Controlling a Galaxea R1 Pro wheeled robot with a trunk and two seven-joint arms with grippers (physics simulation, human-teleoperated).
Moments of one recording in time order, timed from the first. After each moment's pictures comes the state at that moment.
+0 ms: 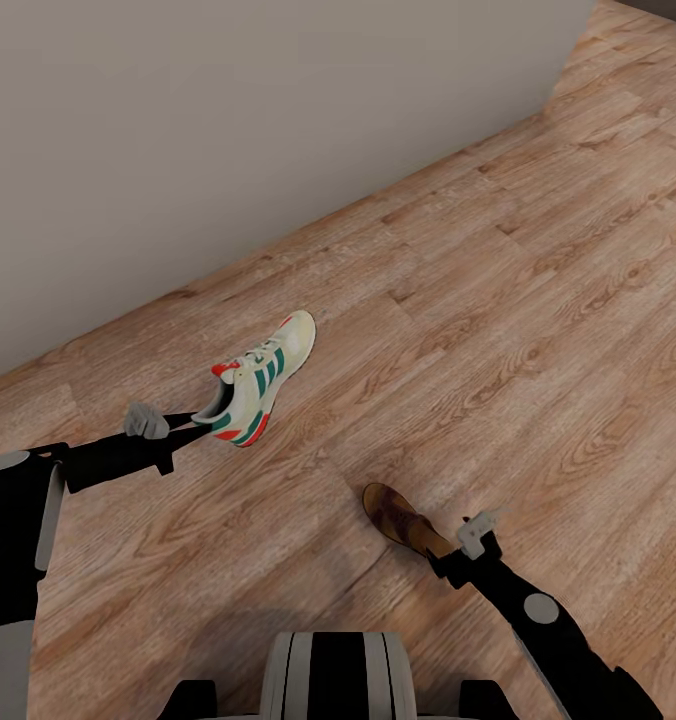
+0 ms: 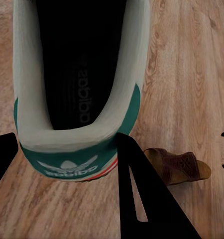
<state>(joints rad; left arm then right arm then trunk) -0.61 0.21 0.30 -1.52 -0.08 0.60 -1.24 -0.25 -0.23 0.25 -1.33 0.09 0.24 0.18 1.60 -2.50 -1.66</state>
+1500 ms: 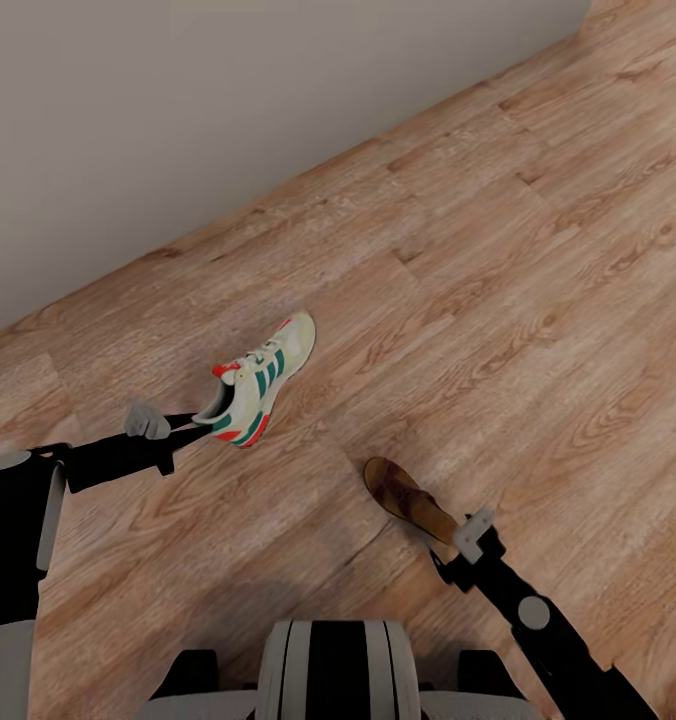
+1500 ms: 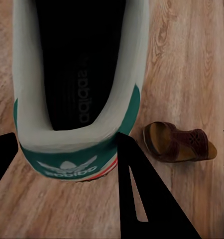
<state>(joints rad) -0.61 0.21 0.30 -1.51 -0.09 0.60 -1.23 -0.25 -0.23 0.25 -1.33 0.35 0.24 0.20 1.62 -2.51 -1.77</state>
